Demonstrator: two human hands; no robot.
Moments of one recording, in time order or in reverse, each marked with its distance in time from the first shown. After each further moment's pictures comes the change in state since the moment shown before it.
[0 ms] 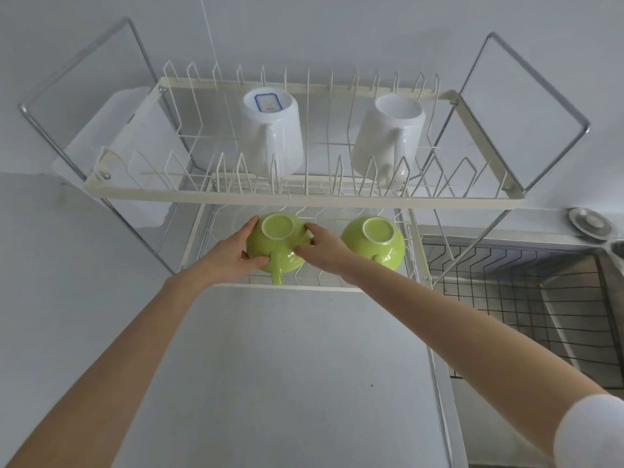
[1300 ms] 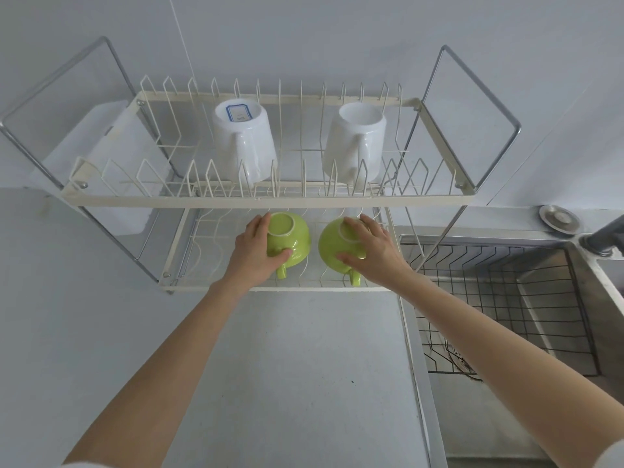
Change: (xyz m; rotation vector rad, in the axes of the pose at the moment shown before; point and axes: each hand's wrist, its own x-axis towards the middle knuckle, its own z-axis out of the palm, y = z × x) left_hand 0.018 0.049 0.045 0.061 0.266 0.044; right_hand -0.027 0.086 -0.059 -0.315 0.334 -0.163
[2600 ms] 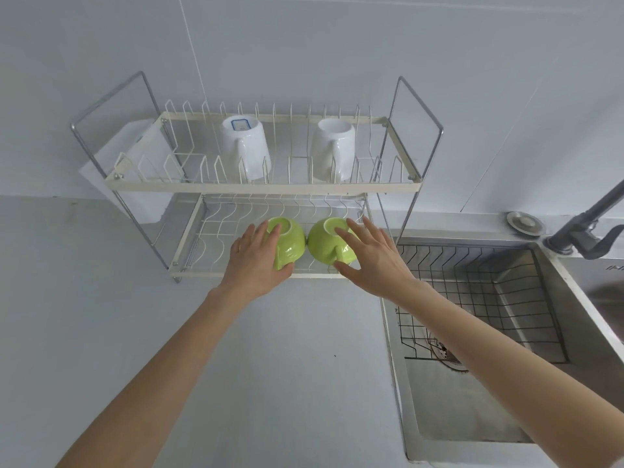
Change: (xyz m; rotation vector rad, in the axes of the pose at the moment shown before) left_hand -0.077 0.041 -0.014 0.333 0.052 0.129; right_hand -0.081 -0.019 -0.037 -0.293 0.027 -0.199
